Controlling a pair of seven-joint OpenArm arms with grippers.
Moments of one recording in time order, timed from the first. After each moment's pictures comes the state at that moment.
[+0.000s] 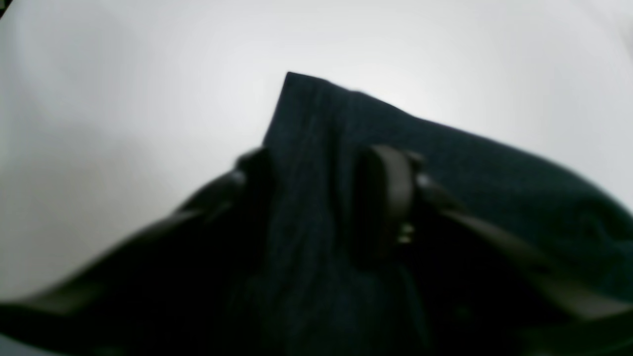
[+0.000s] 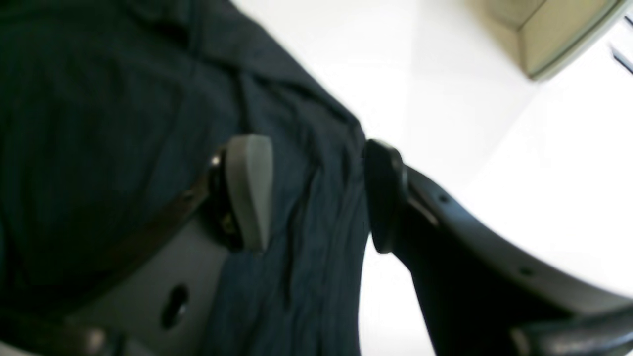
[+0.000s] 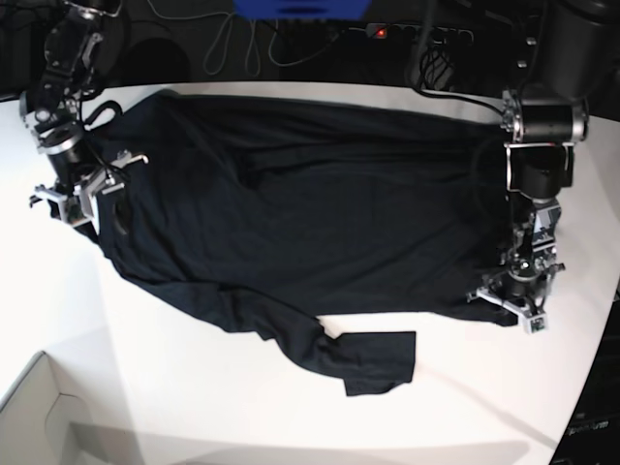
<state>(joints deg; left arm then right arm) -32.2 -16.8 -0.5 26.0 -15.0 -0.1 4.7 -13.1 6.5 30.8 94.5 -11.0 40.0 -4.1</state>
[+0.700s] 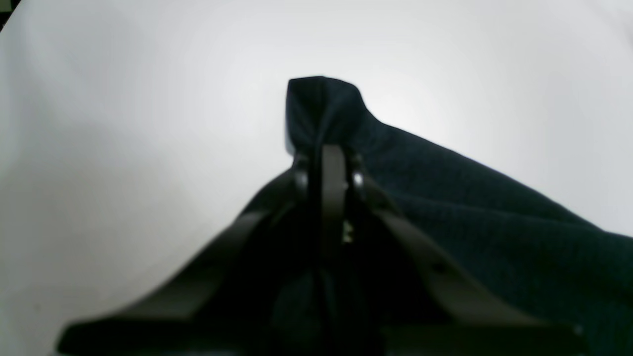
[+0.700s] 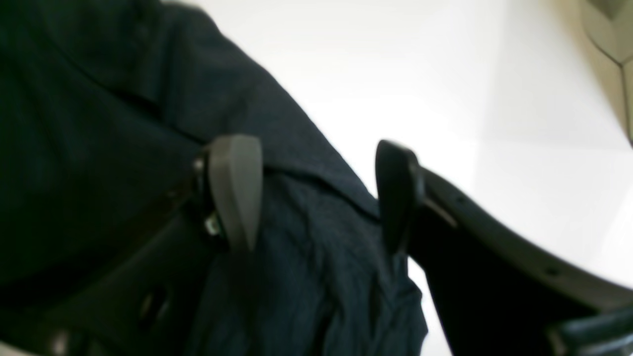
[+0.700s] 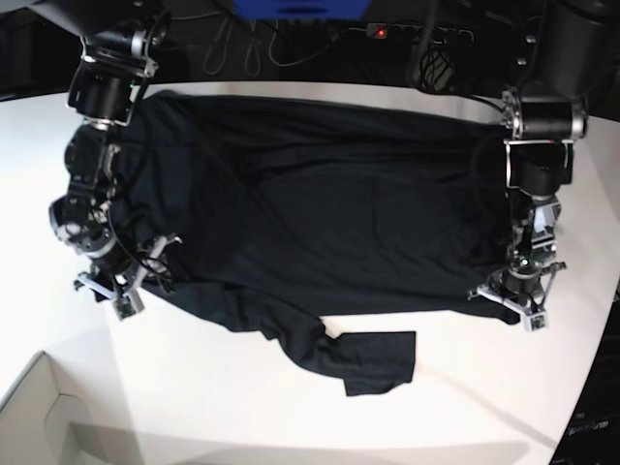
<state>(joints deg) -31.5 -16.8 -0.2 26.3 -14.9 0.1 3.7 12.6 6.5 21.4 73.0 -17.3 40.1 -19.8</state>
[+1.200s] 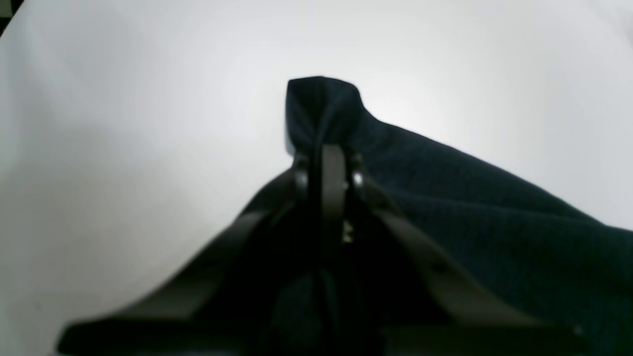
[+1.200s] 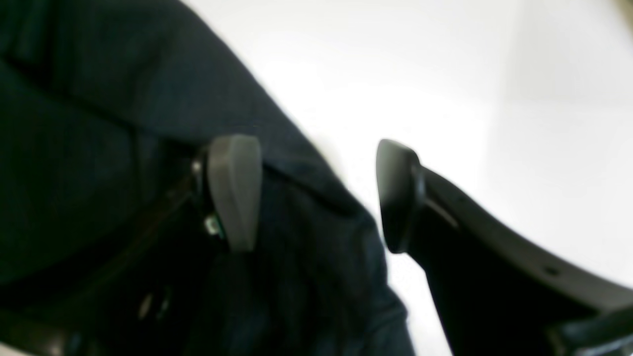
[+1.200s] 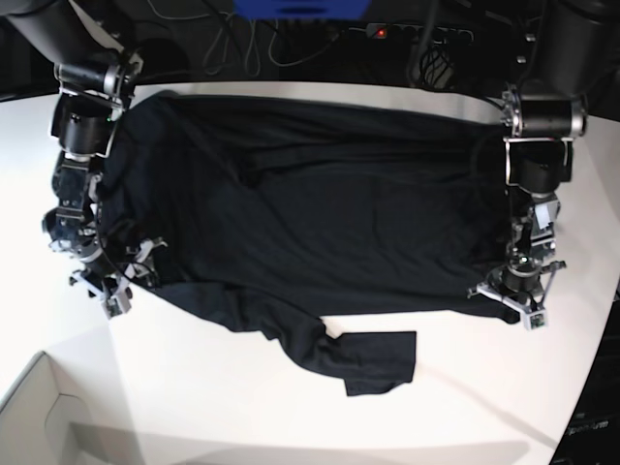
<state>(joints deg) -30.9 -16.8 -0.1 26.4 -14.7 0.1 2.9 19.9 12.0 21.6 53.1 -19.4 40.1 -12.4</state>
